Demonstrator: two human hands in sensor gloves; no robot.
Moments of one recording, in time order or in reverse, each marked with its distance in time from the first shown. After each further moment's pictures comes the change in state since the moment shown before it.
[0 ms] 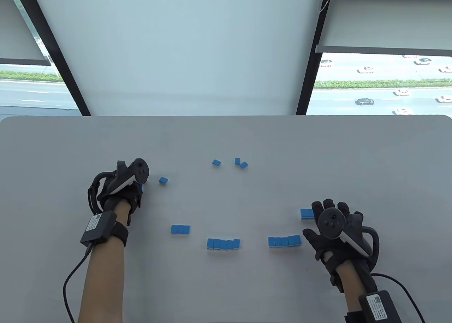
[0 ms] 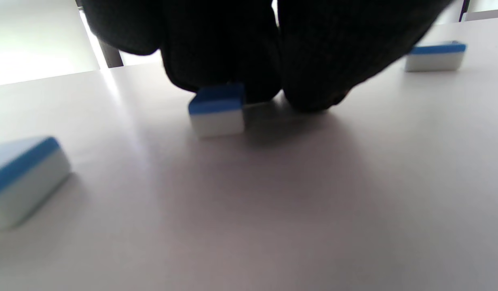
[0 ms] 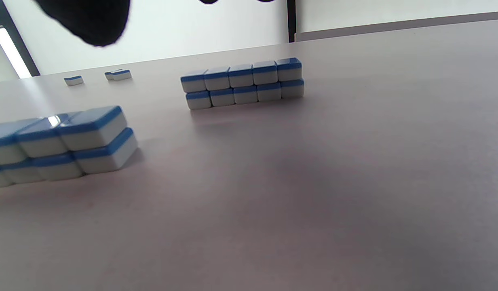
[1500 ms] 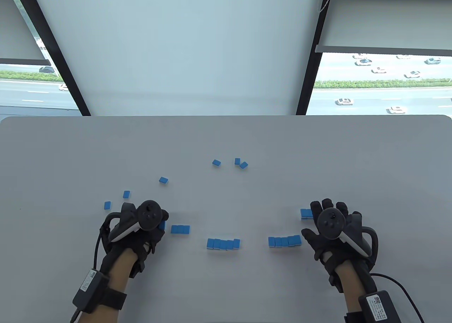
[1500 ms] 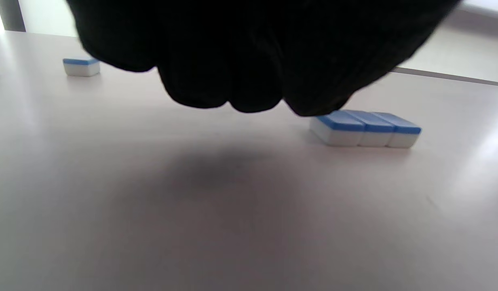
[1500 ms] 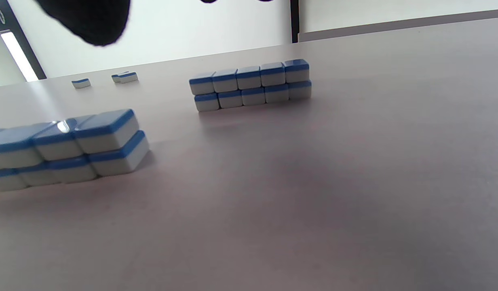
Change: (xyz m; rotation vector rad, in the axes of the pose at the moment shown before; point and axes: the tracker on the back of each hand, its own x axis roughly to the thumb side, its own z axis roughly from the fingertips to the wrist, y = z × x) left_hand 0.049 -0.014 0.128 0.006 -0.299 0.199; right_hand 0.003 0.001 0.001 0.001 -0.011 -0.008
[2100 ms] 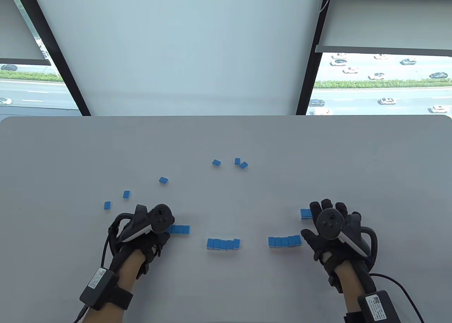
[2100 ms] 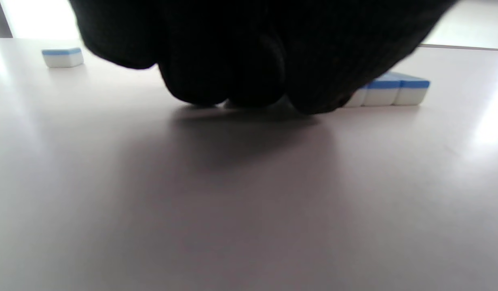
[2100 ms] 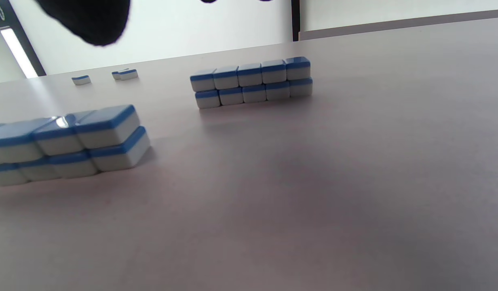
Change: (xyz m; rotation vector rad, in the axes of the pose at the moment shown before) left_hand 0.011 -0.010 -0.007 -0.013 -0.011 -0.085; right_hand 0.001 0.000 0.000 0.004 -0.001 0.007
